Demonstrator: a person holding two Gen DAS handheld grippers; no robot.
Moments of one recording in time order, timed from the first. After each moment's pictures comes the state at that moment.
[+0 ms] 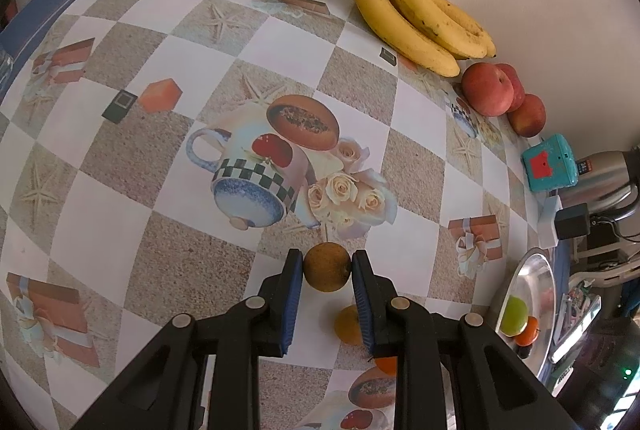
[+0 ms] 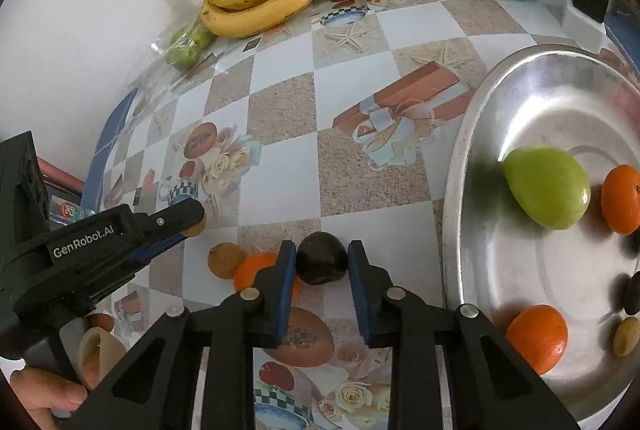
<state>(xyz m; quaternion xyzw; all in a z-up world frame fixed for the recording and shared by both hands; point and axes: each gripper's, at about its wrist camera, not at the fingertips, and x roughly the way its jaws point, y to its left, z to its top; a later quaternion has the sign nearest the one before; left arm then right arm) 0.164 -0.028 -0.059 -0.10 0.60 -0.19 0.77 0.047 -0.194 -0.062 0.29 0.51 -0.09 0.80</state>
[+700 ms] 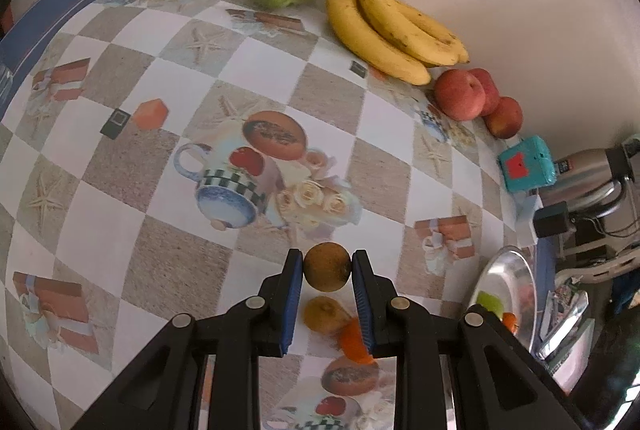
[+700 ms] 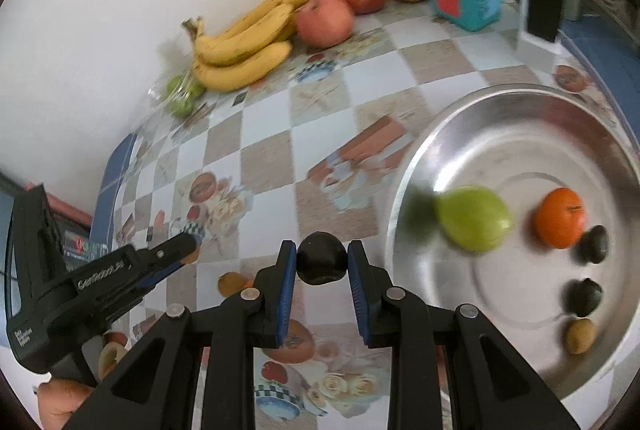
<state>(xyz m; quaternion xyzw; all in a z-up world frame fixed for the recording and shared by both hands) 0.154 -0.037 -0.033 -0.10 0.59 -0.21 0.78 0.023 -0.230 -0.019 0.32 0.47 -0.13 0.81</state>
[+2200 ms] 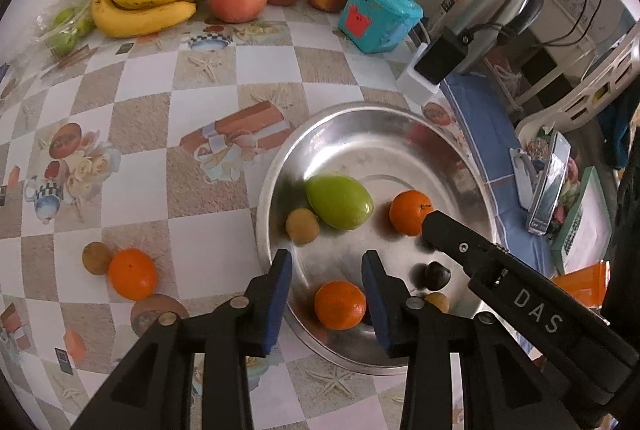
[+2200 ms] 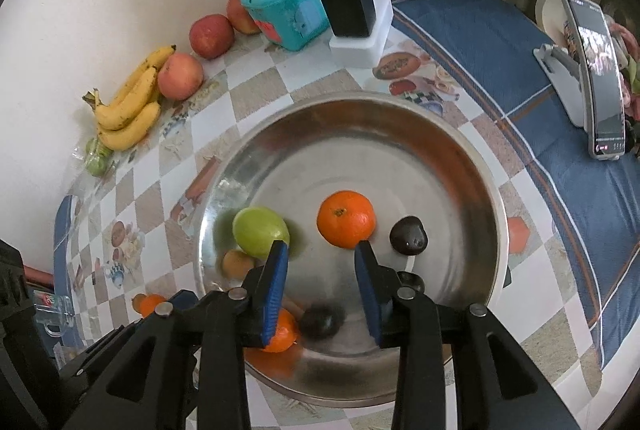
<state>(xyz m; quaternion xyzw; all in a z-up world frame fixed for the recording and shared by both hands) 0.039 -0.192 -0.010 0.07 0.58 -0.36 0.73 -0.061 -0.316 -0.009 0.34 0.47 -0.26 0.77</state>
